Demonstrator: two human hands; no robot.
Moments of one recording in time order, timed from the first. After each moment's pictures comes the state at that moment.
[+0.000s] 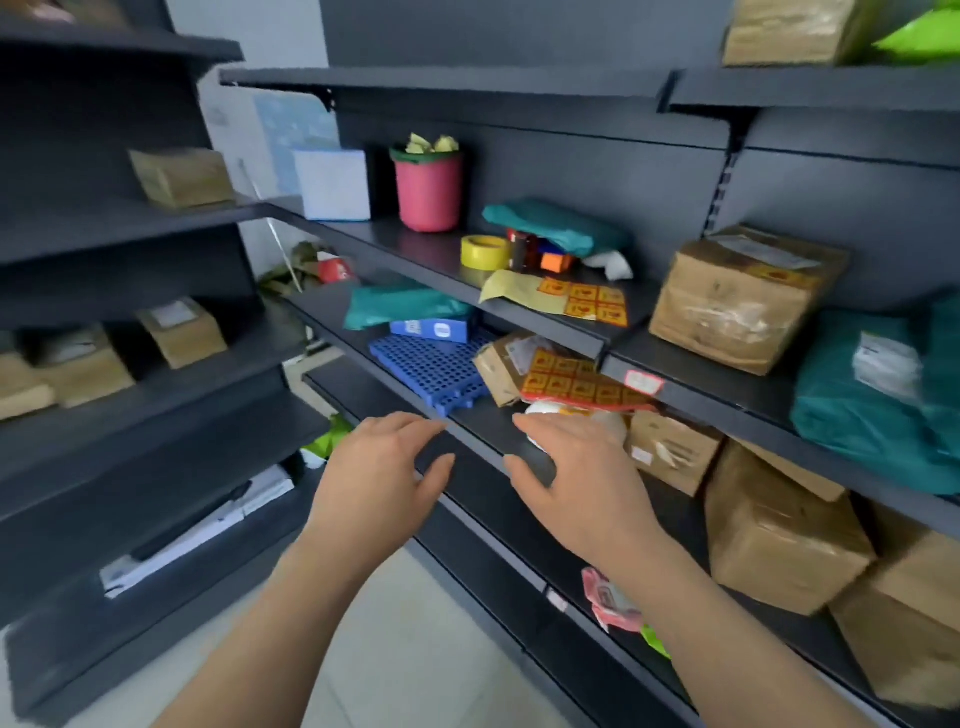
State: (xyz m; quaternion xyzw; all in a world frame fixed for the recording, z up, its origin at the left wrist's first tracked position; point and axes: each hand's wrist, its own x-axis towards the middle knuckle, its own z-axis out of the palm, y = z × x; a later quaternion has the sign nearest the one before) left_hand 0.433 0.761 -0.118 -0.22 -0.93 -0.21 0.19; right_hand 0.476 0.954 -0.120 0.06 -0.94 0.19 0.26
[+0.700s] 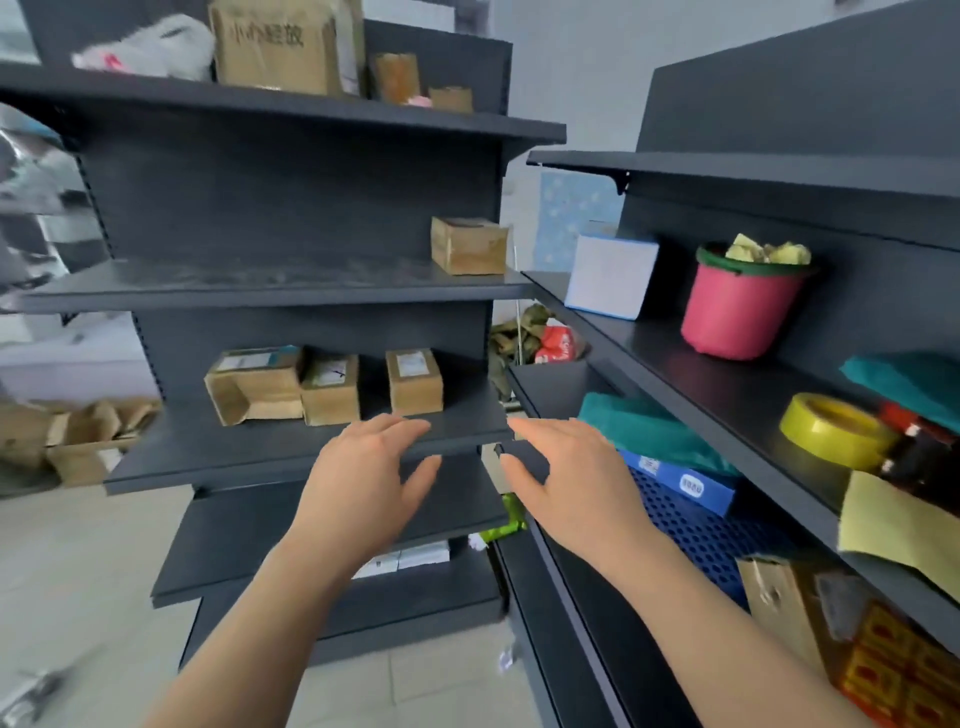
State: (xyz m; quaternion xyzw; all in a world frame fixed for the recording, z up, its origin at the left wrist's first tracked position) left_hand 0.210 0.566 -0.103 0.06 -0.95 -0.15 0.27; right_hand 0.139 0.761 -0.098 0.32 -0.89 0.24 0.22
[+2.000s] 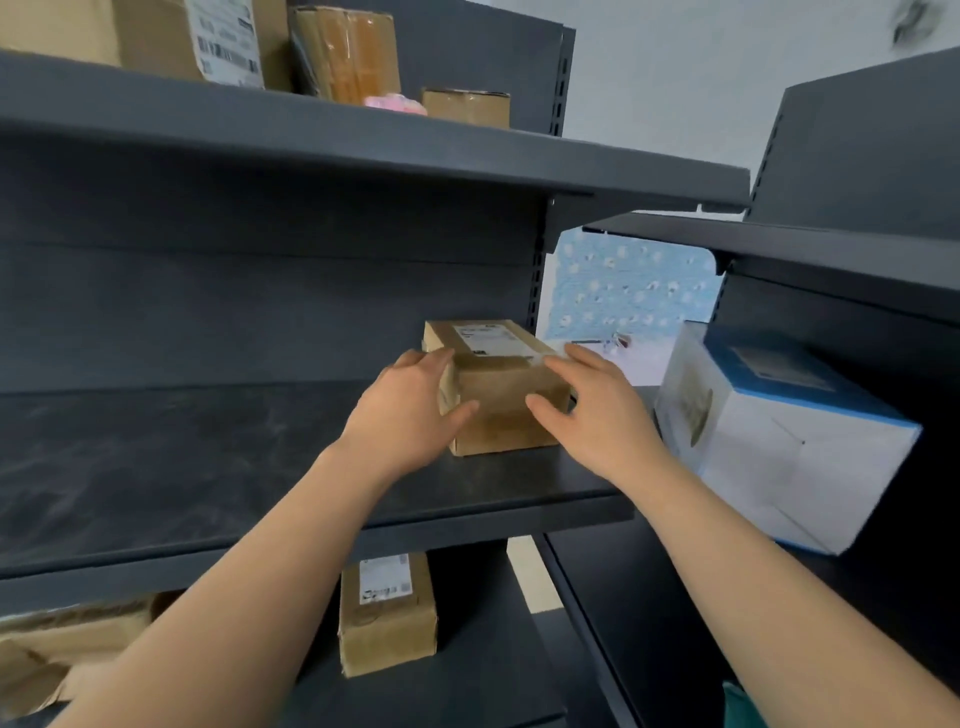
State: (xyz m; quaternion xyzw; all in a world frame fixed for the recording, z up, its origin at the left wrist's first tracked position) left_hand -0.325 0.374 -0.017 0.05 -0.95 -0.19 0.25; right_hand -0.405 0.570 -0.021 0.29 -0.90 0.25 0.23
